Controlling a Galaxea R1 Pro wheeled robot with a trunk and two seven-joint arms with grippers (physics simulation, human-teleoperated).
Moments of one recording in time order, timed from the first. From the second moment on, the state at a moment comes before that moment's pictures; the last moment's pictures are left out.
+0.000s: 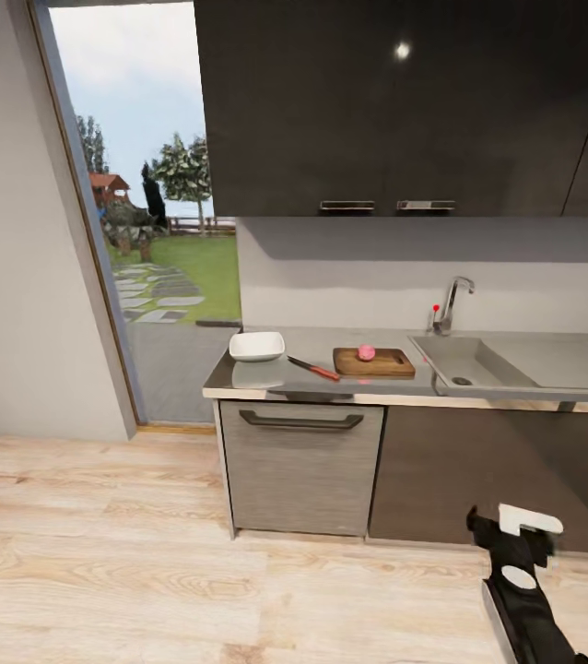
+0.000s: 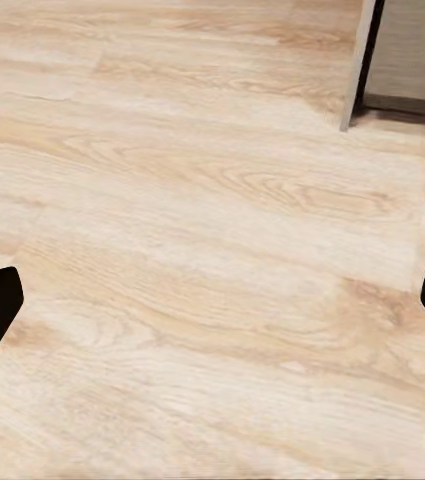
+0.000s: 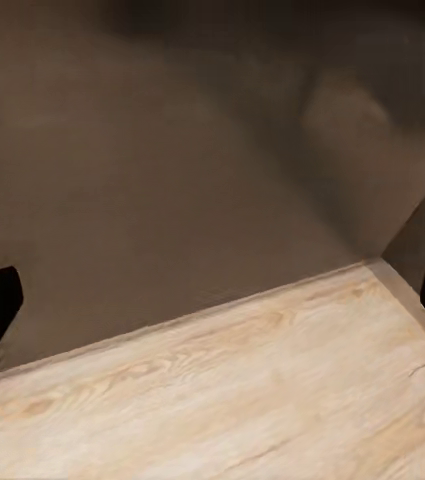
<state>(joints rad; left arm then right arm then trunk) -0.33 0.01 -0.08 0.08 0.14 -0.72 0.26 -0.23 -0.04 -0.22 -1.20 0.09 0.22 -0.34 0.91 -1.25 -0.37</state>
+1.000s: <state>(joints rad) -0.33 -0.02 -0.13 0.07 0.14 -0.53 0.25 -1.07 -0.17 0.09 -1.10 0.10 0.98 0.36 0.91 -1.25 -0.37</state>
